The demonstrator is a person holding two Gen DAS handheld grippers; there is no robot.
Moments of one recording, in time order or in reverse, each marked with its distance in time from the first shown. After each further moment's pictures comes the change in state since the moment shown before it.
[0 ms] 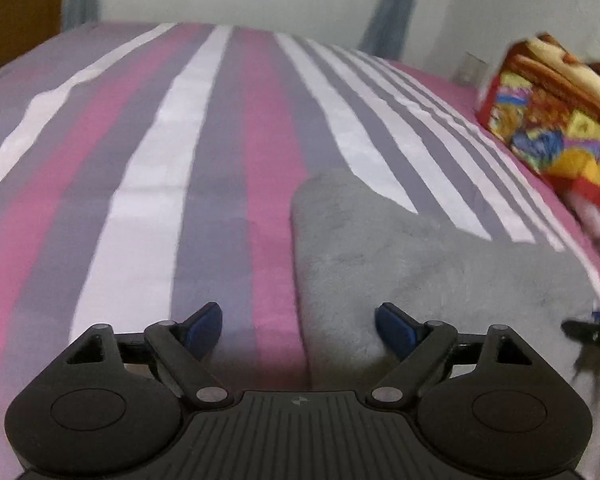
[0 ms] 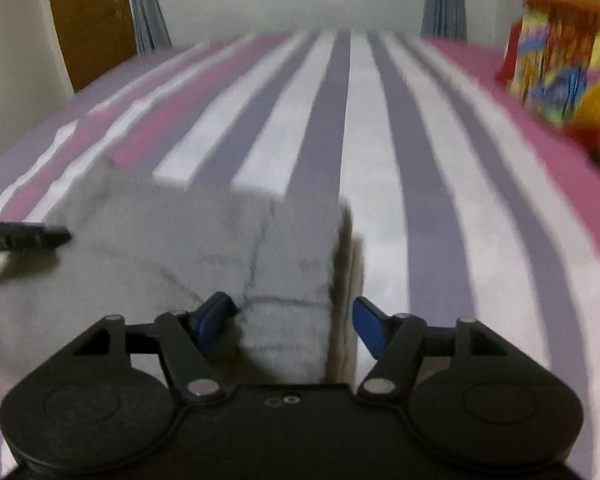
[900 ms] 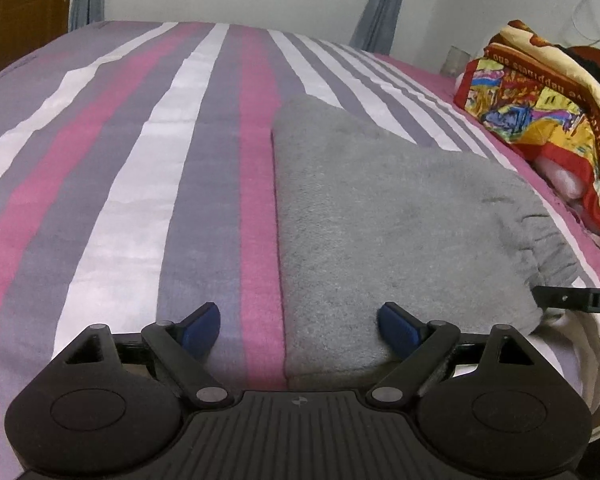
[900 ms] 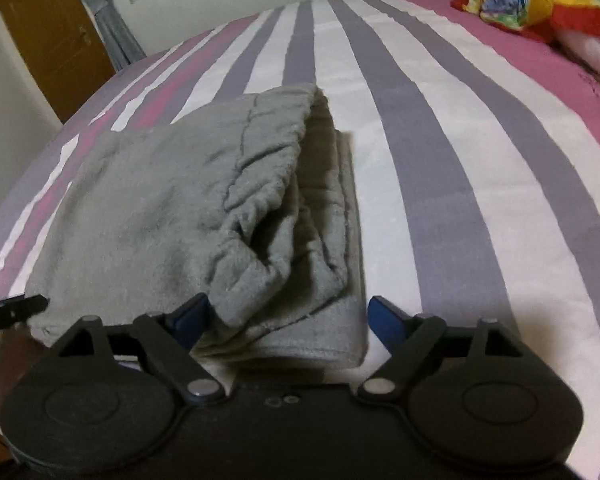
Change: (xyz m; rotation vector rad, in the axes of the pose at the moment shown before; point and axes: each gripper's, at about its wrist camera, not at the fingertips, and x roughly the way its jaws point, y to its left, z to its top) left arm -0.072 -0.021 -0.095 0.024 0.005 -0.005; right arm -0.019 -0.007 -0.054 0.132 0.027 0.031
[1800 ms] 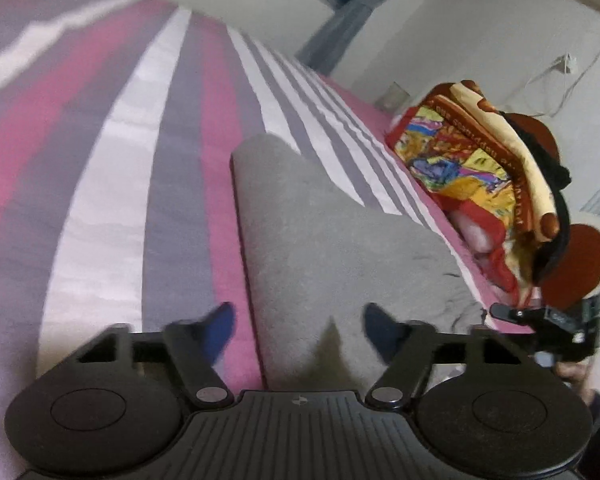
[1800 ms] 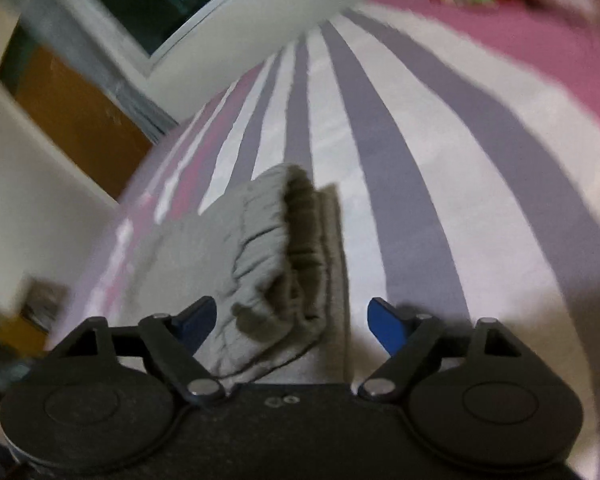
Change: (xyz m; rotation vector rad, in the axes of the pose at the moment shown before) left arm 0.016 0.069 0.030 -0.182 0.011 -0.386; right arm -0.021 -0.097 0.013 0.330 -0.058 0.361
